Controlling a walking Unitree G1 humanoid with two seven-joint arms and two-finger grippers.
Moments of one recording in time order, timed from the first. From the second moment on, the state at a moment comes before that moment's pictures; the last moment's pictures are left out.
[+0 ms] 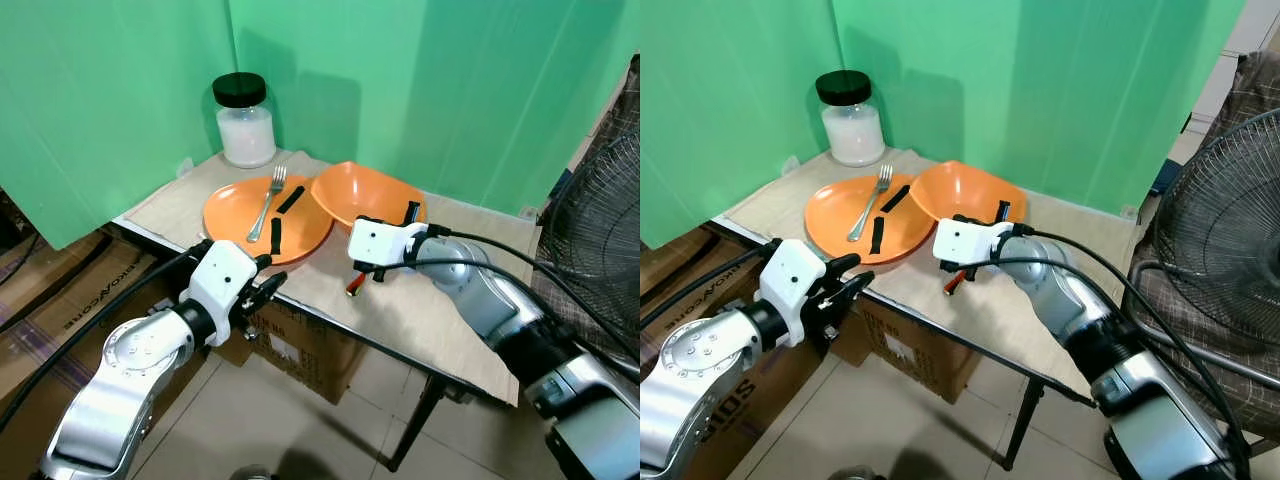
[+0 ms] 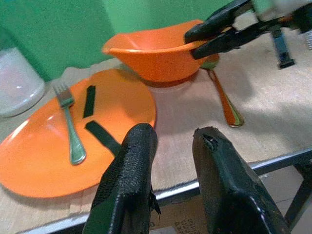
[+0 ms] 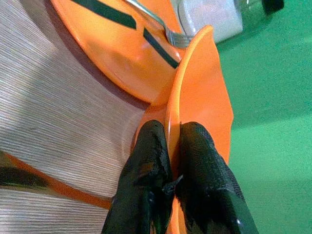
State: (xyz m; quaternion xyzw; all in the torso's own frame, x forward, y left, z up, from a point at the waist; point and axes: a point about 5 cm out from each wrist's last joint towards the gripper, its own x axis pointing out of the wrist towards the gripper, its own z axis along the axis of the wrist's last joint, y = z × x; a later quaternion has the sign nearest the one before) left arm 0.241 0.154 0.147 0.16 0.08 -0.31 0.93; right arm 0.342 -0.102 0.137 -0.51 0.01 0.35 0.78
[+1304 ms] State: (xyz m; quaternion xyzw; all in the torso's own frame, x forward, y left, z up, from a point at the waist) left arm 0.261 0.141 0.166 0.14 -0.01 -0.18 0.97; right arm 0.256 -0.143 0.187 -0.39 -0.14 0.19 0.89
